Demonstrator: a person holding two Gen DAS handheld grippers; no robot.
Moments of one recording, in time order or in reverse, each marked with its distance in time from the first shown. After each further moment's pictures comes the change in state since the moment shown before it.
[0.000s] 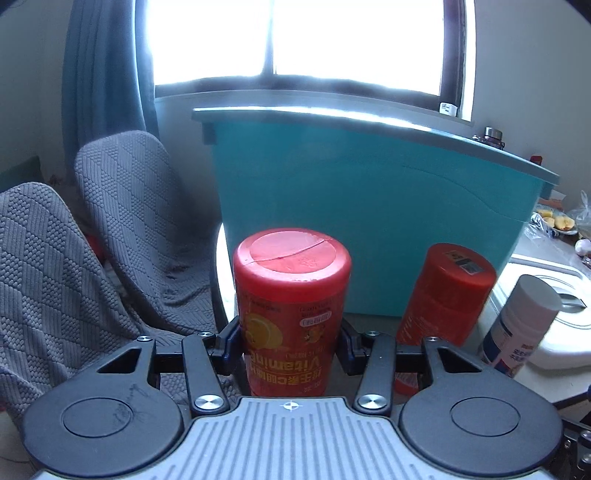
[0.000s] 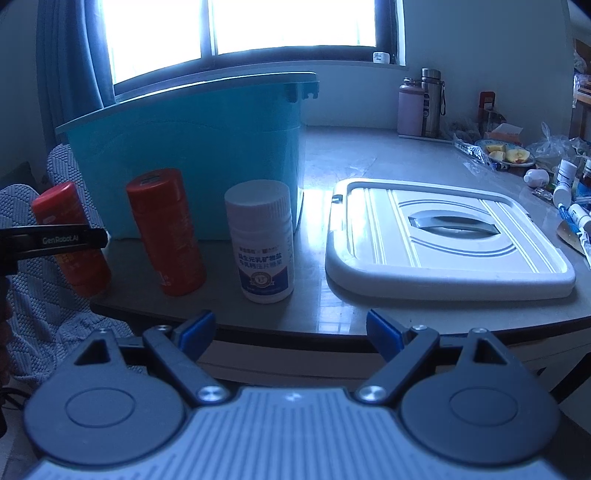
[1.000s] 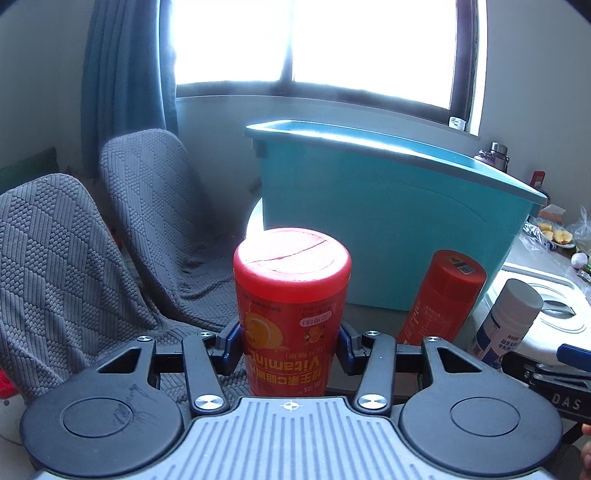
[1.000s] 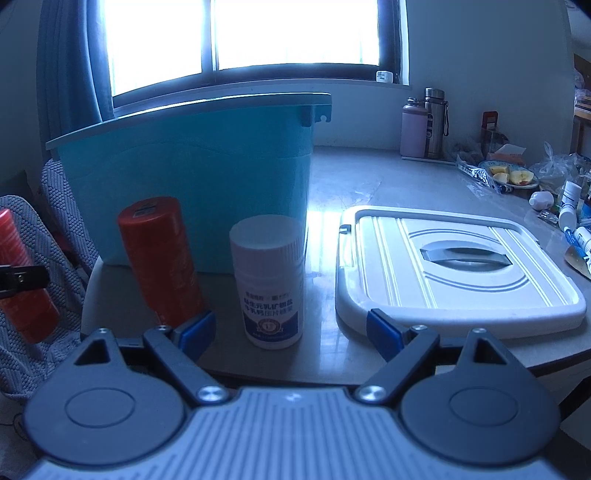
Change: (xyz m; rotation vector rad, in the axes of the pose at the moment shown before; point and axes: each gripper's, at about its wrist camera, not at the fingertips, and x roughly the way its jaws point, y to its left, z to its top) left arm -0.045 0.028 -0.004 -0.042 -0.010 0.020; right arm 0.025 0.009 0.020 -0.009 -0.063 -0.020
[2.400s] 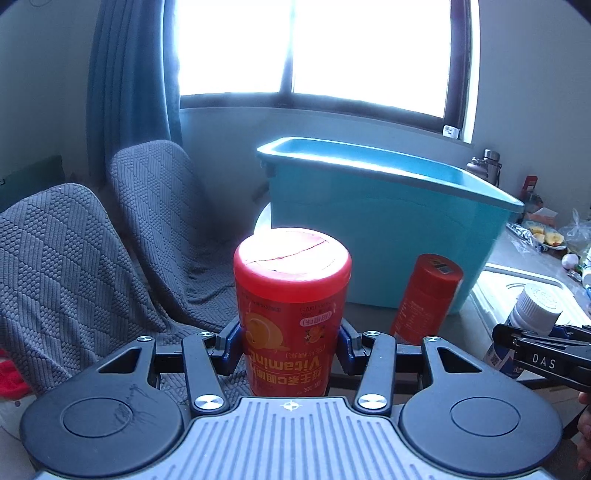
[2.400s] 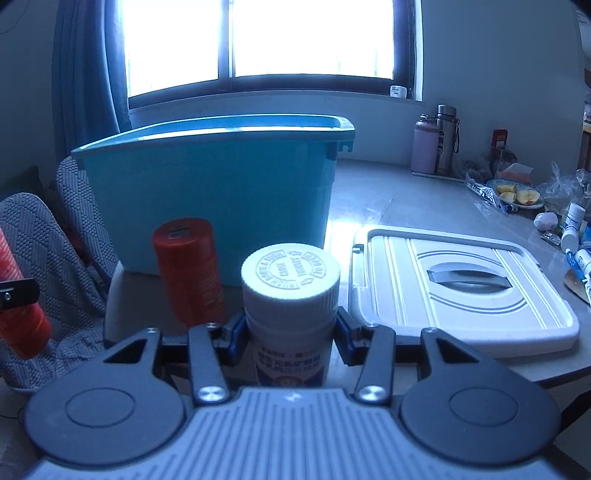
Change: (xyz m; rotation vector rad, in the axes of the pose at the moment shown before) left arm -0.053 -0.001 -0.003 0.004 -0.024 -0.001; right arm -0.029 0.010 0.010 -0.046 -0.018 0.022
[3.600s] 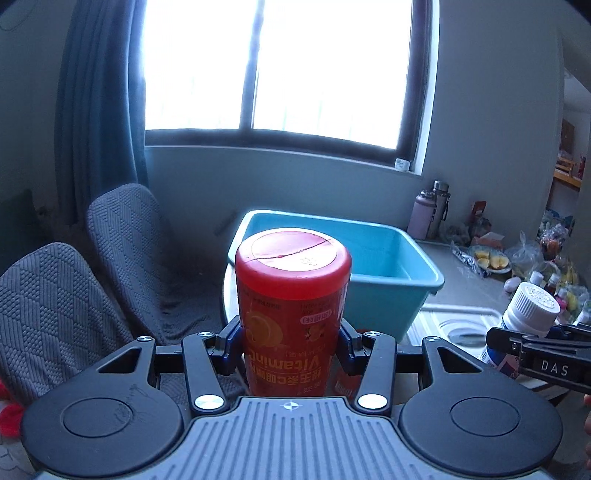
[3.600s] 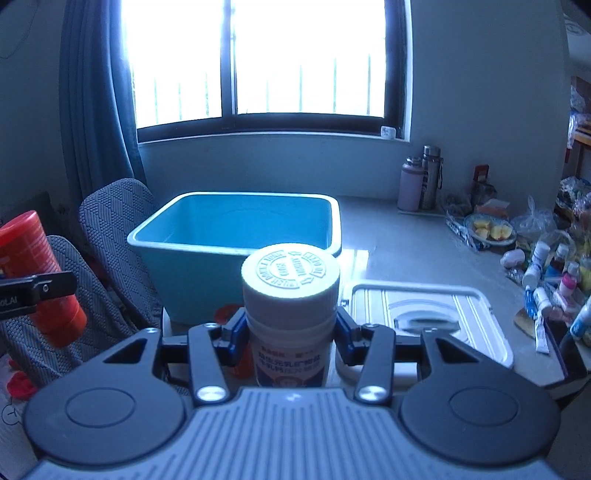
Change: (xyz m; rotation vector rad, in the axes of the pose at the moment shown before) left arm -0.110 0.011 0.114 0.037 -0.041 -0.145; right arm -0.109 0.006 0.095 0.000 -0.018 -0.017
